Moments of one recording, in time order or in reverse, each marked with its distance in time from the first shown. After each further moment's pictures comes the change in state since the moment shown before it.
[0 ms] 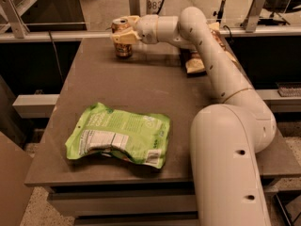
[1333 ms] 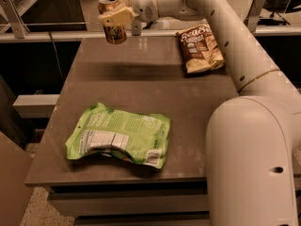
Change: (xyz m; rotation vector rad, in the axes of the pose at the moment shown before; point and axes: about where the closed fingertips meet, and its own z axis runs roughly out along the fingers) arm -0.116 0.062 -0.023 -0.147 0.025 -0.026
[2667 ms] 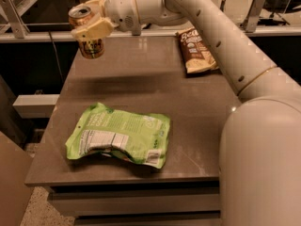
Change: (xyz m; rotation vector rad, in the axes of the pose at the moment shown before) arm -0.036 0.092 0.047 -0.223 -0.061 -0.063
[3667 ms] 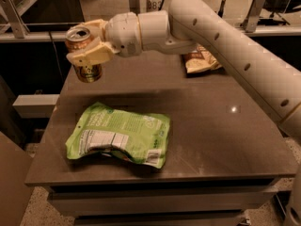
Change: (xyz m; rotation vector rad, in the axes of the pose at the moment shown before) arm -0.007 0.081 0.008 0.014 -0.061 0.017
